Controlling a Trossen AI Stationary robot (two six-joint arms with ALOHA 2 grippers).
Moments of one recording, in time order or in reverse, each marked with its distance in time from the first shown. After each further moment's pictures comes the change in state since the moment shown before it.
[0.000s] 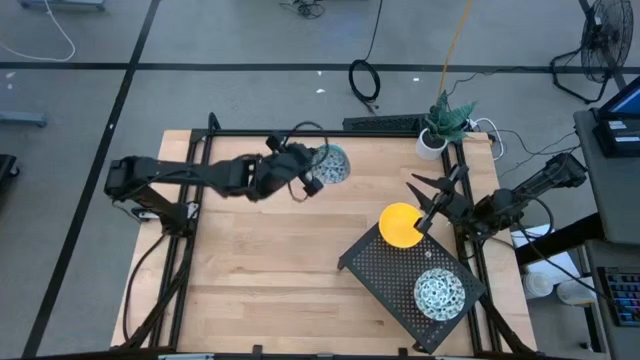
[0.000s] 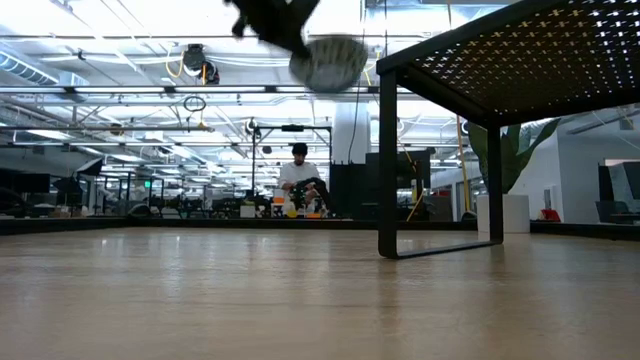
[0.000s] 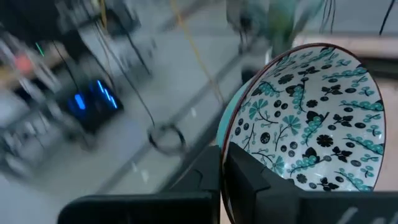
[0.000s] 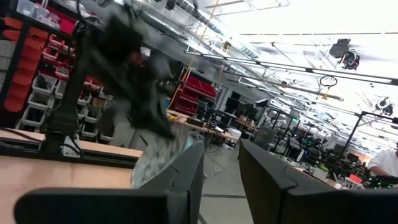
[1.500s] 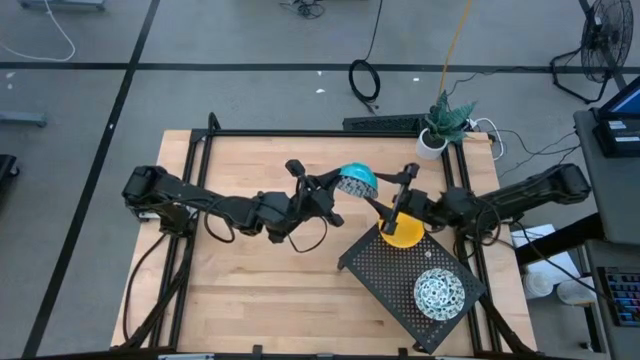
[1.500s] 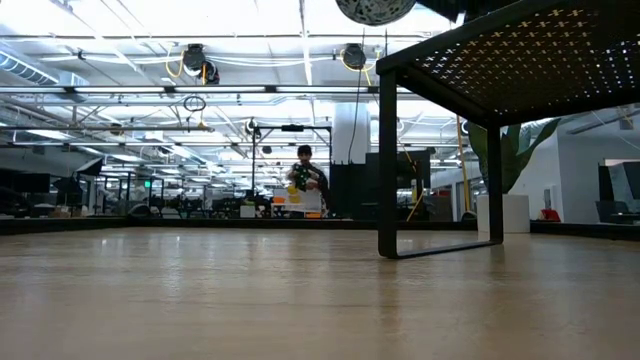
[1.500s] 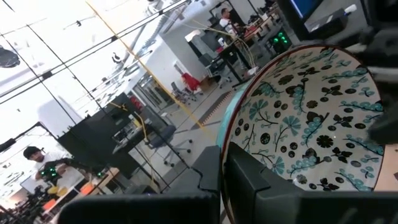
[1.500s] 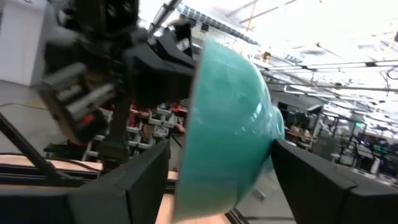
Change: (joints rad) left arm -0.280 0.184 0.057 0.761 -0.243 0.777; right arm -0.325 0.405 0.027 0.254 -0.494 0.361
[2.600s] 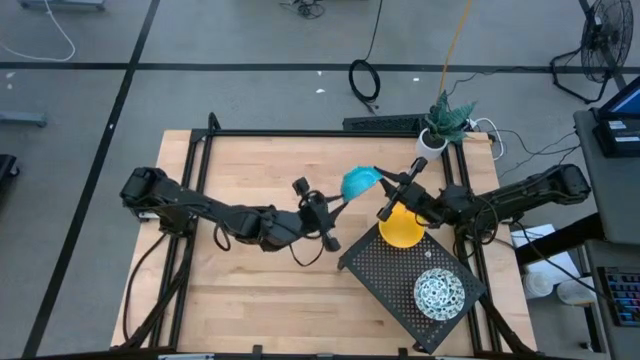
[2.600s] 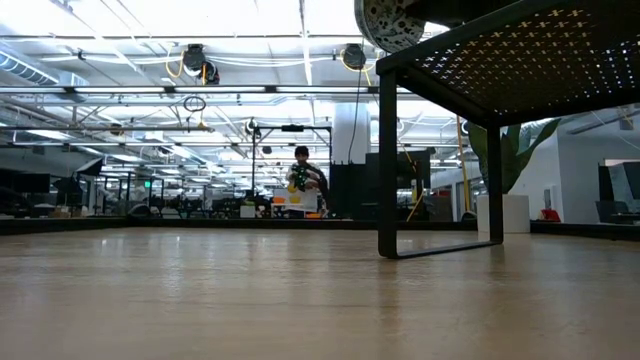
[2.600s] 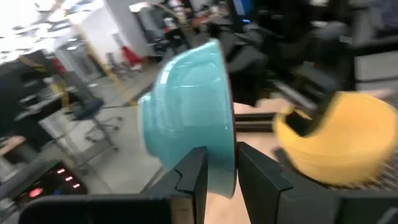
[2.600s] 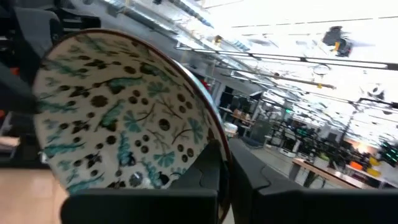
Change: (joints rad) left arm -0.048 -0.002 -0.002 -0.313 0.119 -0.510; right arm -0.016 0.015 -0.001 0.019 0.191 -0.143
